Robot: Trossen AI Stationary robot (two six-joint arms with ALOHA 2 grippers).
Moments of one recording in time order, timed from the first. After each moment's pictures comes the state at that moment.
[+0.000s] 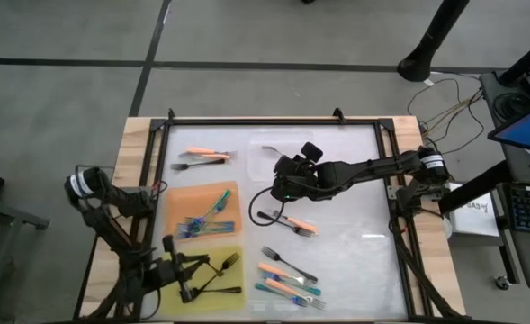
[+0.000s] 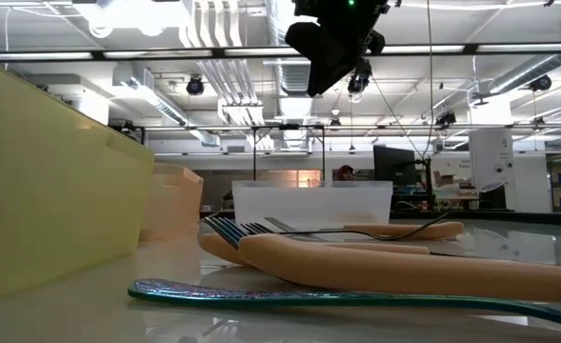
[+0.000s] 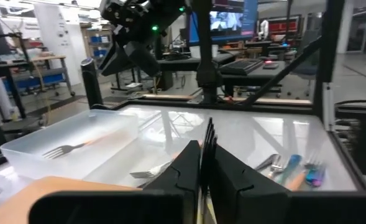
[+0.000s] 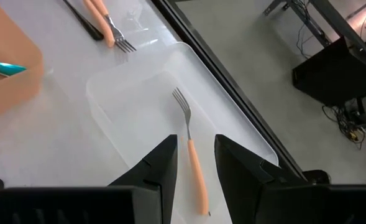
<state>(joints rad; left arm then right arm) -1.17 1.65 0.59 0.97 -1.57 -0.08 0.09 1.75 1.52 -0.83 0.78 0.40</state>
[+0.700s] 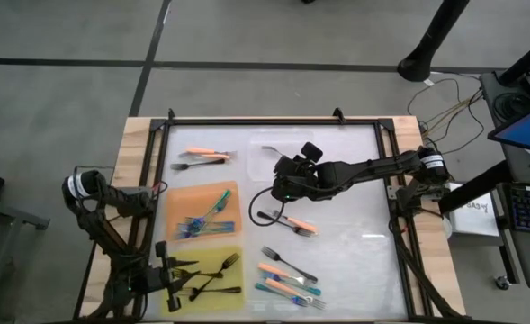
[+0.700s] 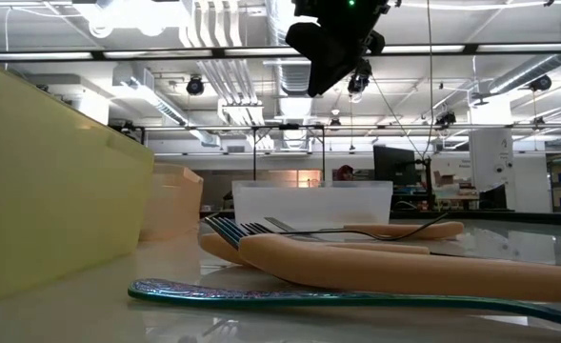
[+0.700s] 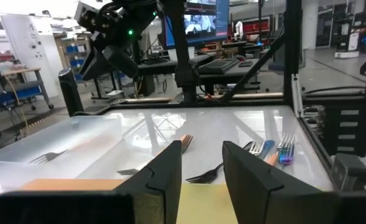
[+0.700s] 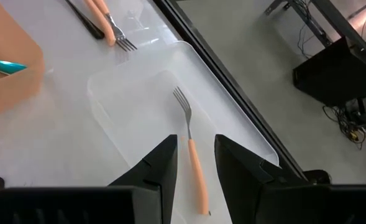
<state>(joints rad) -1.30 1.66 0.57 0.97 -1.58 -0.06 0.09 1.75 1.52 -0.83 0.78 0.40</state>
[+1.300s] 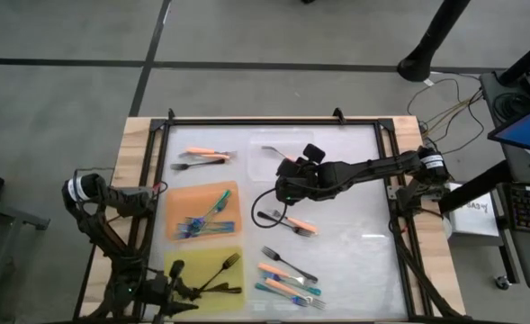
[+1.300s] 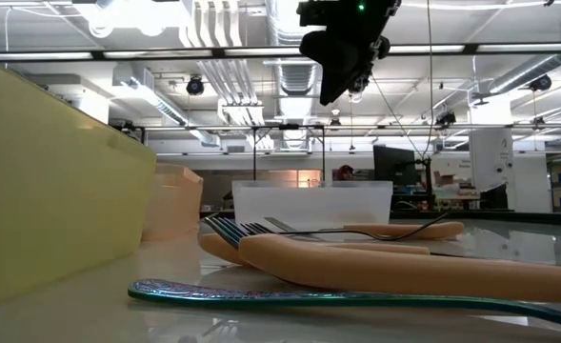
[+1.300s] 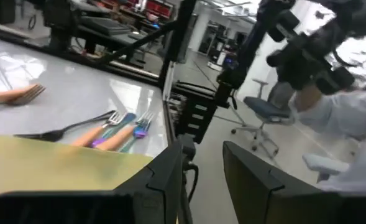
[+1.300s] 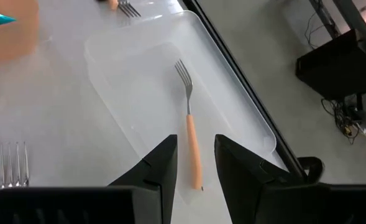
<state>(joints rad) -1.33 1.69 0.58 1.00 -1.10 -0.52 0.09 1.75 1.52 -0.94 0.73 0.39</state>
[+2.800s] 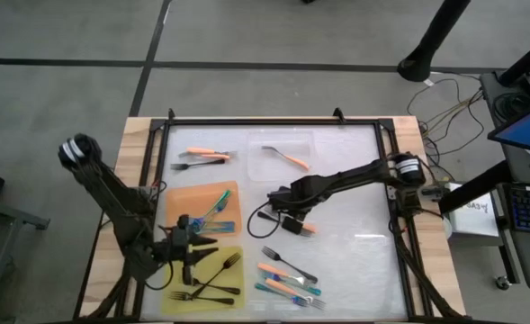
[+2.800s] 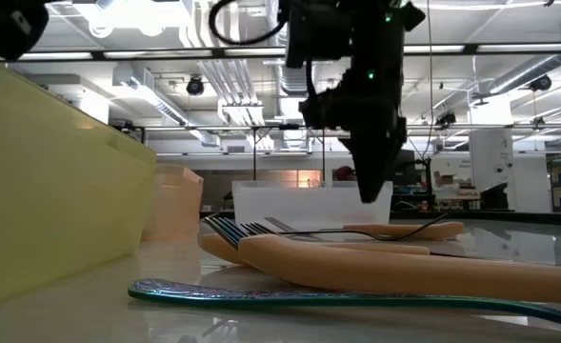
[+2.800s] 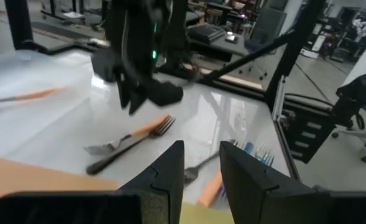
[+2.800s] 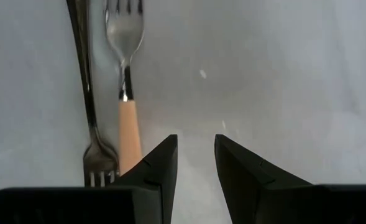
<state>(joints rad) -0.97 1.23 0.58 0.24 -1.09 -0.65 0.08 1.94 1.42 -0.96 0.09 0.51</state>
